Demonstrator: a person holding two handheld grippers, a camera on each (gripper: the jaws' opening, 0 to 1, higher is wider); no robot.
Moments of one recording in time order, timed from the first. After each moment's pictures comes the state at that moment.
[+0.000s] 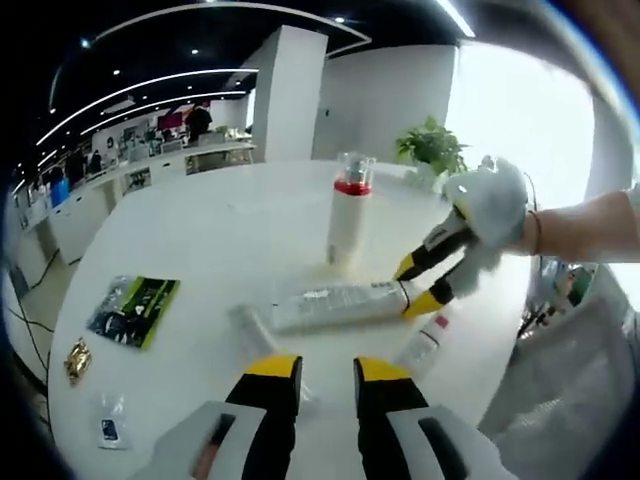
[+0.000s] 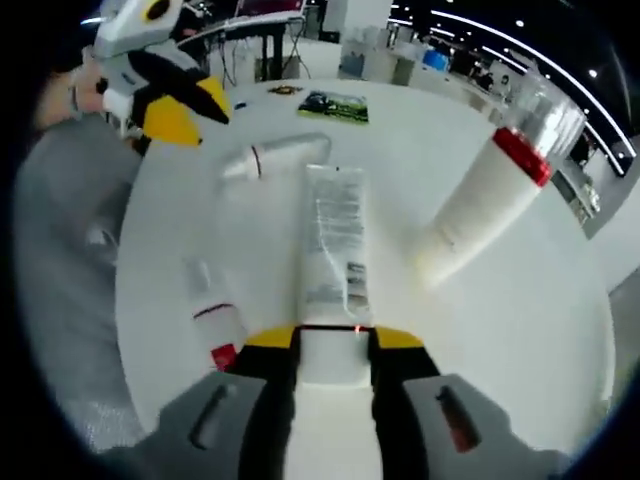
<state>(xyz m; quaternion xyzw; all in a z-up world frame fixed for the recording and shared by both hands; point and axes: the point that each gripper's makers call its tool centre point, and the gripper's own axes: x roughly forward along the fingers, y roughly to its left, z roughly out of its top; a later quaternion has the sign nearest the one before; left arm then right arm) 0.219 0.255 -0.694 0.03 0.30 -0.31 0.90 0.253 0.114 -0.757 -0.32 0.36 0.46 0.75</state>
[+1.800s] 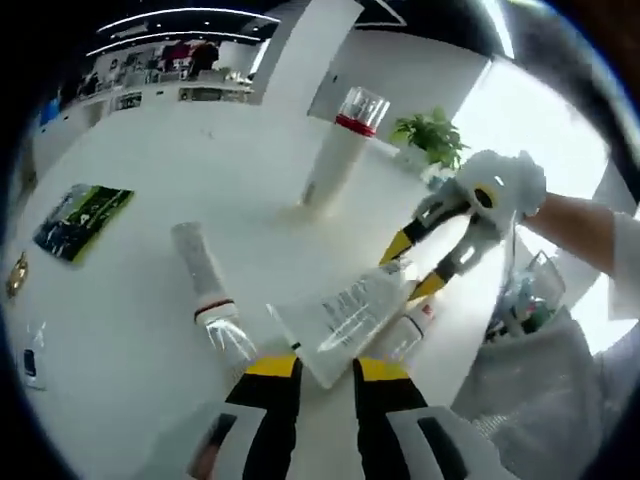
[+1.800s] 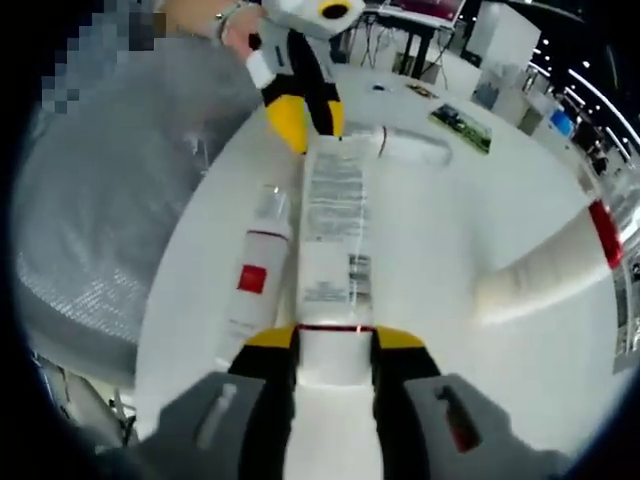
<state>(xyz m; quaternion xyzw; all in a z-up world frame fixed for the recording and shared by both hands) 0.199 0.229 -0.727 -0.13 0.39 -0.35 0.84 0.218 0.105 -0.762 -0.41 0.31 0.63 0.58</state>
